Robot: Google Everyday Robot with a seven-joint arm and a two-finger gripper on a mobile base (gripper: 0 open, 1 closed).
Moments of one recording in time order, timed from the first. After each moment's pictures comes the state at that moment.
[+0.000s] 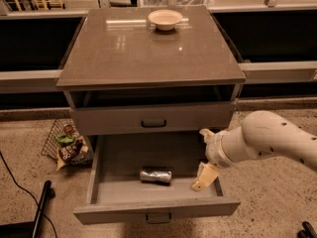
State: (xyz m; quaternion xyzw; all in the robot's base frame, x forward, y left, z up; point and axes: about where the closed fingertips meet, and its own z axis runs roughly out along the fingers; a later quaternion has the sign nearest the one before) arm 0.489 -0.119 0.647 -0.59 0.75 0.12 0.27
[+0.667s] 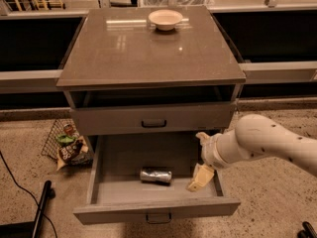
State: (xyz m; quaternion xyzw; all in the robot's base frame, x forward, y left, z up) arm 0.497 -0.115 0.620 -0.58 0.76 0.14 0.27
